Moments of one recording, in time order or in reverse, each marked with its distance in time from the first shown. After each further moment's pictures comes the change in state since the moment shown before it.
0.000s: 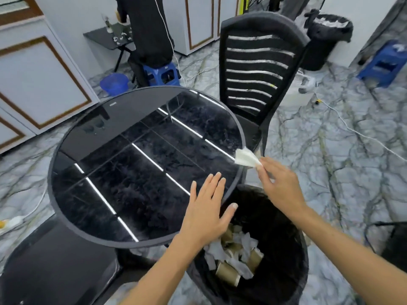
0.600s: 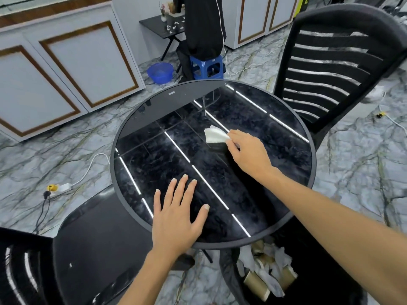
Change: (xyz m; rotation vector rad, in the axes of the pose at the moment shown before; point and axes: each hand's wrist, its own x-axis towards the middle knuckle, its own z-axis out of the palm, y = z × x) left_hand -0.083 -0.147 -0.045 0.153 0.216 -0.448; right_hand 0.112 -0.156 0.158 -0.039 -0.253 -0.299
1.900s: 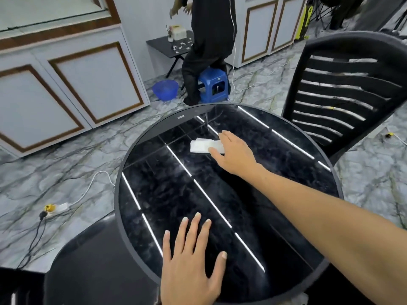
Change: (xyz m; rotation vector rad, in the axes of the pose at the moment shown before) left_hand 0.004 -0.004 0.011 -0.018 0.006 0.012; right_hand 0.109 -0.020 0.048 -0.109 -0.228 0.078
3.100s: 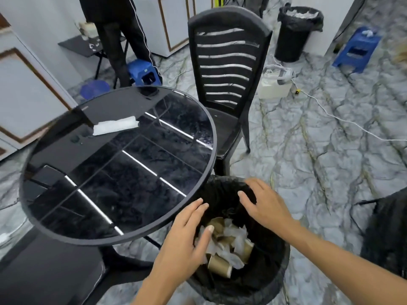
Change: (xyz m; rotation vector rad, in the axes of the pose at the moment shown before) left_hand -0.085 0.174 0.020 -0.470 -0.266 0.367; right_hand -0.397 0.176 -0.058 0.135 0.109 0.419
